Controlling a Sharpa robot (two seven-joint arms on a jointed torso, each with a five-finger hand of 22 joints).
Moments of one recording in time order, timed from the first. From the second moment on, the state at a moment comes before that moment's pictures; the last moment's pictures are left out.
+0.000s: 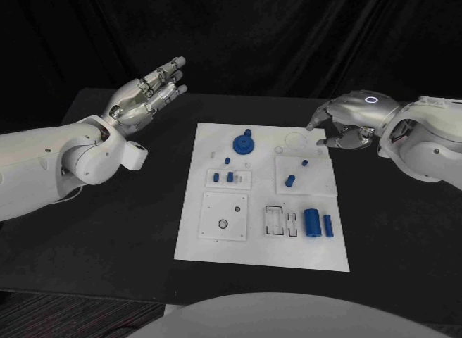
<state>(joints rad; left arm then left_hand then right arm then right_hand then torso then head) 1.35 -0.93 -0.21 1.41 -0.22 0.01 0.66 1.11 -0.07 -0.11 0.30 0.05 0.23 -0.09 0.03 0.03 0.00 -0.14 0.00 0.00 0.00 -0.03 0.00 0.00 0.16 0.01 0.08 0.02 0.22 1.45 -1.05 -0.21 1.68 -1.77 -0.21 -0.05 1.49 -0.14 0.22 0.15 0.16 0.89 0.12 0.09 0.14 0.71 0.11 0.32 0.26 1.34 0.00 1.10 0.93 0.14 1.28 0.11 0.62 1.31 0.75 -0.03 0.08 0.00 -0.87</state>
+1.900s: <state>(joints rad) 1.32 -0.91 -0.21 1.42 -0.06 0.12 0.66 1.43 0.12 -0.19 0.22 0.37 0.35 0.02 0.06 0.04 0.01 -0.03 0.00 0.00 0.00 0.05 0.00 0.00 0.16 0.04 0.19 0.03 0.17 1.33 -0.96 -0.21 1.60 -1.83 -0.22 -0.02 1.55 -0.13 0.30 0.18 0.23 1.03 0.14 0.11 0.10 1.10 0.09 0.18 0.07 1.39 0.00 1.15 0.97 0.14 1.35 0.11 0.71 1.31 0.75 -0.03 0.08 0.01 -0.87</state>
